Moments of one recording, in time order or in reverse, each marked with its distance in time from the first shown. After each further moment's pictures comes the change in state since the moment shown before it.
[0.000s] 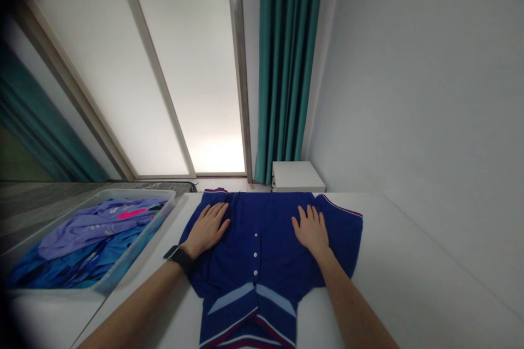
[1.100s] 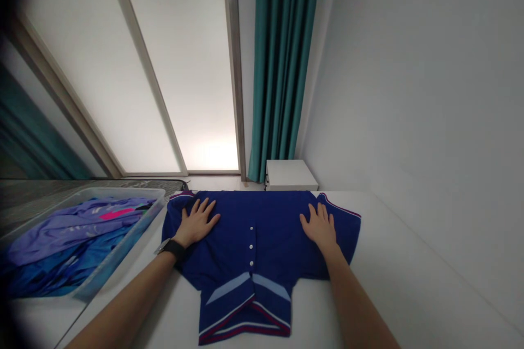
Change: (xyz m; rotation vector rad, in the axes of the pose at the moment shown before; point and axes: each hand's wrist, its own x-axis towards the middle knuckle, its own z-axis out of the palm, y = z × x) left_hand 0.016 -0.027 0.022 0.024 -0.175 -0.279; right_hand 0.010 0.039 -0.002 0.056 -0.096 0.208
